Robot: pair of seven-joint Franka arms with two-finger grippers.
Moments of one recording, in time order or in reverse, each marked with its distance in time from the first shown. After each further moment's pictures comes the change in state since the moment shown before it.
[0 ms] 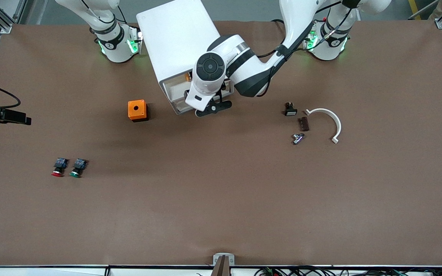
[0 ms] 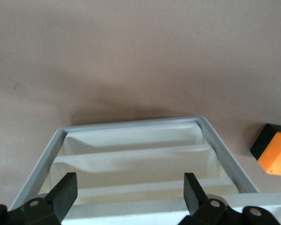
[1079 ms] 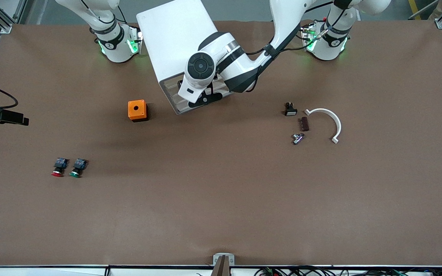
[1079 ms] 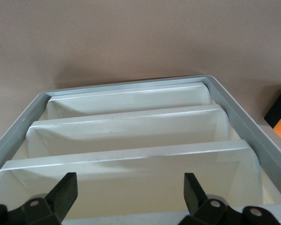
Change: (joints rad) left arm -0.054 0.029 0.000 -0.007 -0.088 0.001 0.000; right arm -0.014 0.000 0.000 0.000 -0.002 0.003 0.000
